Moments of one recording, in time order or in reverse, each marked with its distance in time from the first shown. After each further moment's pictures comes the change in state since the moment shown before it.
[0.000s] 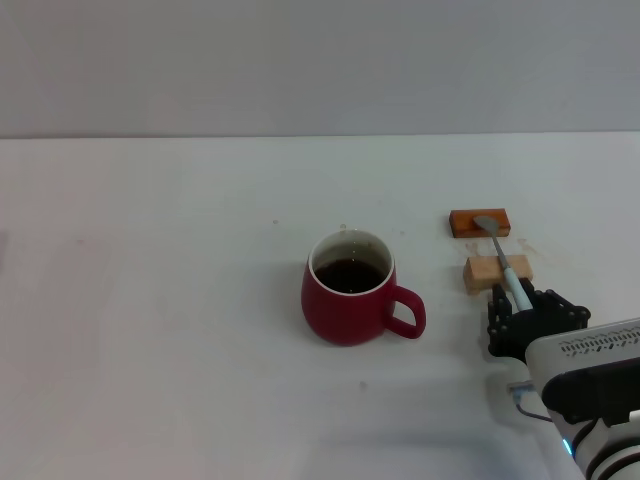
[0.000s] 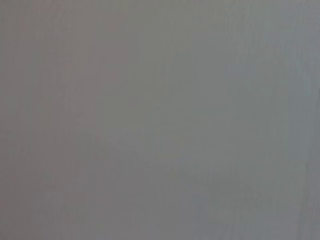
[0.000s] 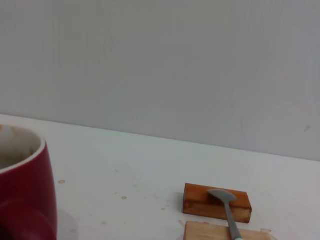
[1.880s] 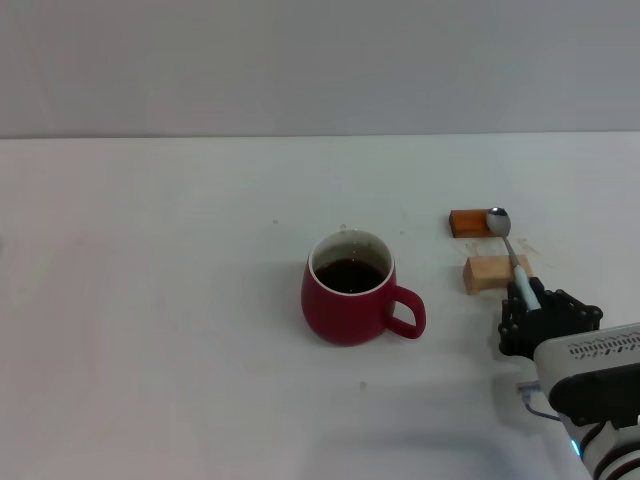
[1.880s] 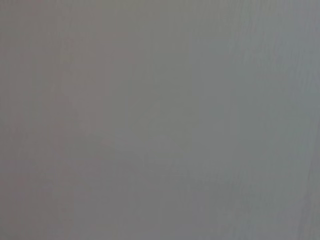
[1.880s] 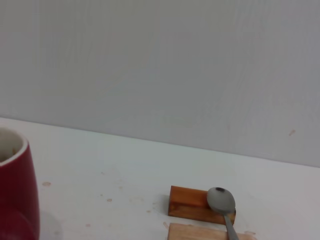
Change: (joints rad) left arm 0.023 -0.001 0.008 -0.003 0.005 0.025 -0.040; right arm -0.011 -0.001 0.000 -0.002 -0.004 -0.031 -0.008
